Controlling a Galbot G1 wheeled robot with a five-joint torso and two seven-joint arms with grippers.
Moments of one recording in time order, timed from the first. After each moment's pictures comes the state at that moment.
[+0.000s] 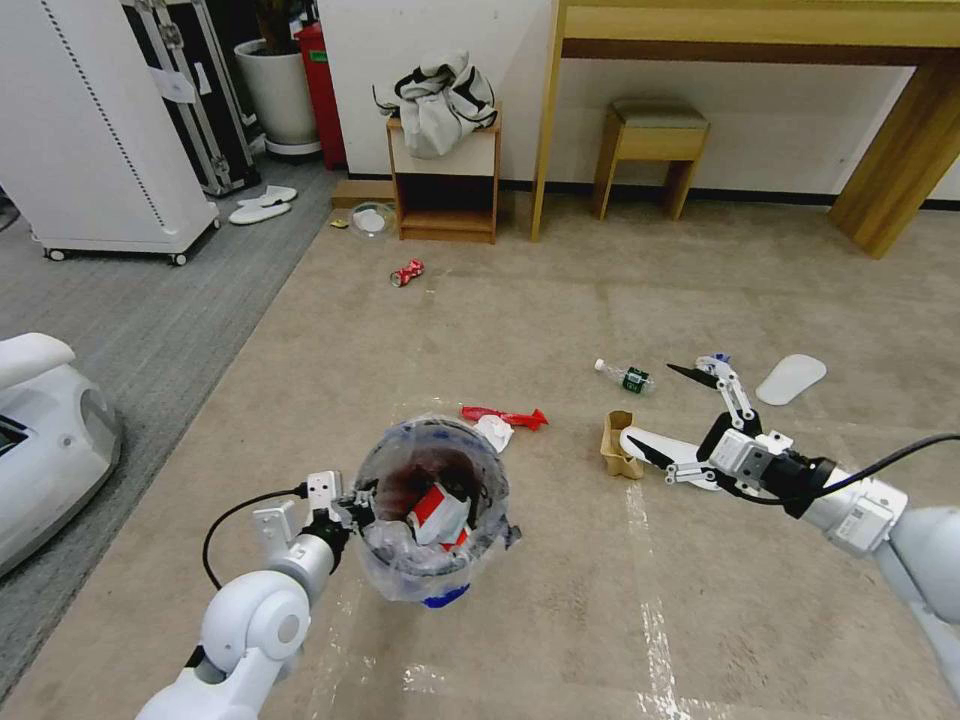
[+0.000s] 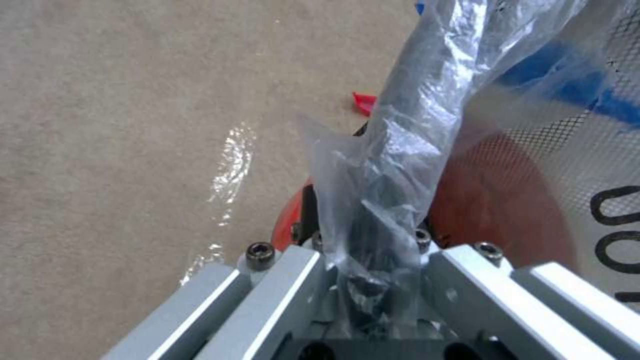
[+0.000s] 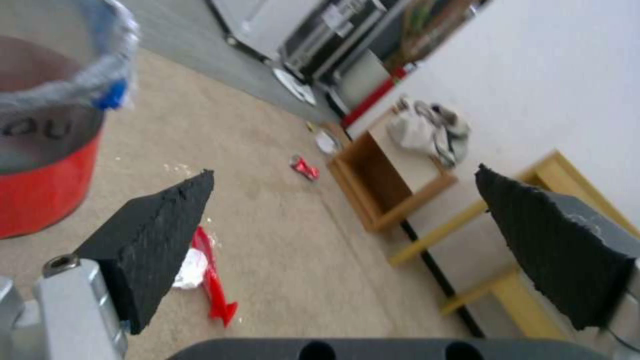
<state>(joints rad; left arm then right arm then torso) 1.35 -1.15 -0.41 -2.00 -0.77 0.47 -0.26 -1.42 0.93 0.80 2.03 0.02 0.27 -0.57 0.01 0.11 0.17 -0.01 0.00</state>
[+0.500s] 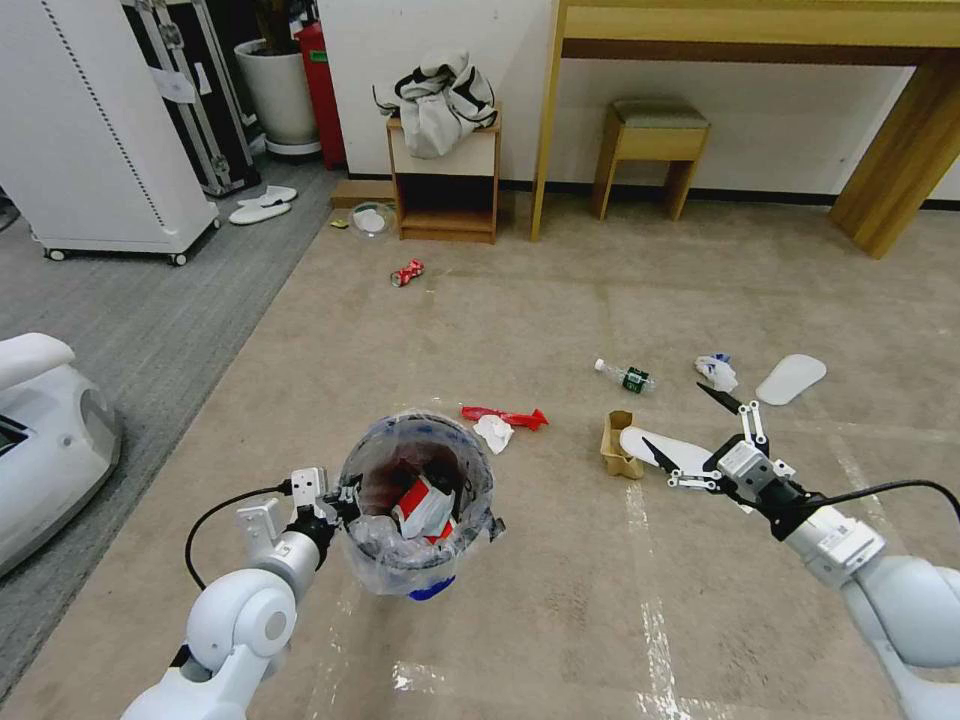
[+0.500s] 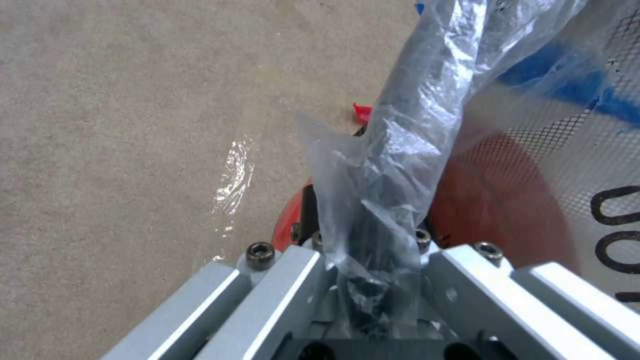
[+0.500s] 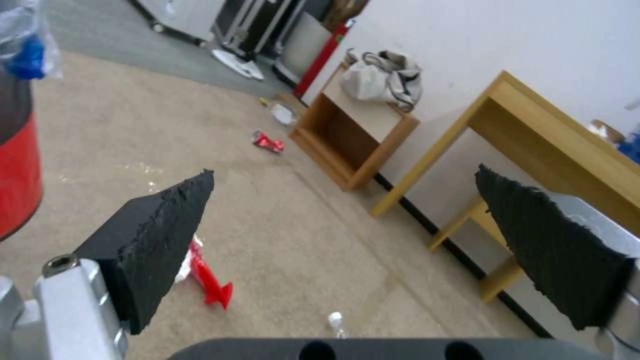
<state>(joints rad) 1.34 -1.14 -0.42 -2.01 -0.77 0.46 -0.26 -1.45 1.04 0.78 1.98 0.02 0.24 -0.42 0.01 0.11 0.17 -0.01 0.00</state>
